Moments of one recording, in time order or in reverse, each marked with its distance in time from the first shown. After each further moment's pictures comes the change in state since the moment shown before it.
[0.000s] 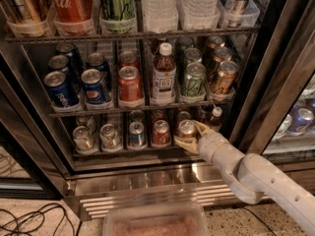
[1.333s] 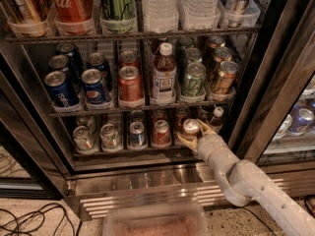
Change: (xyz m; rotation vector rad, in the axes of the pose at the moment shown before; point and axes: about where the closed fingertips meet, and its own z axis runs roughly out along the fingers) arm 0.034 -0.020 0.015 0.147 -0.006 0.012
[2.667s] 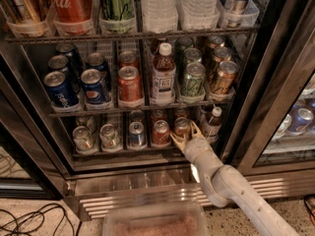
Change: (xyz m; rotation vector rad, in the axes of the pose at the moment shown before) arm 0.019 0.033 0.033 0.035 -0.054 0.025
